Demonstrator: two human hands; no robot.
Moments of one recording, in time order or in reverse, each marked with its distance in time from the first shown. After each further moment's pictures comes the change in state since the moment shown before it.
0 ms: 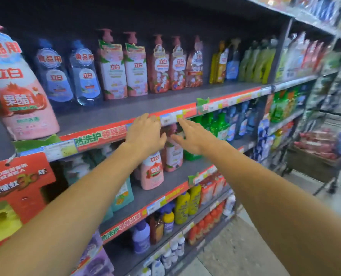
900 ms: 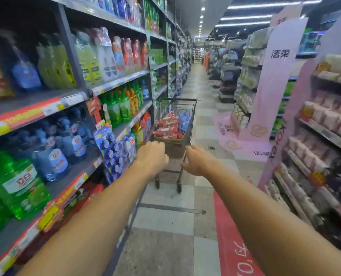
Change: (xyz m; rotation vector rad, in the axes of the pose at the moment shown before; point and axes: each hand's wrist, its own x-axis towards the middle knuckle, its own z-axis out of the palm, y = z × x) left_hand 0.178 0.613 0.077 -0.395 -0.223 0.621; right_hand -0.256 0.533 -0.084 -0.128 -0.045 0.882
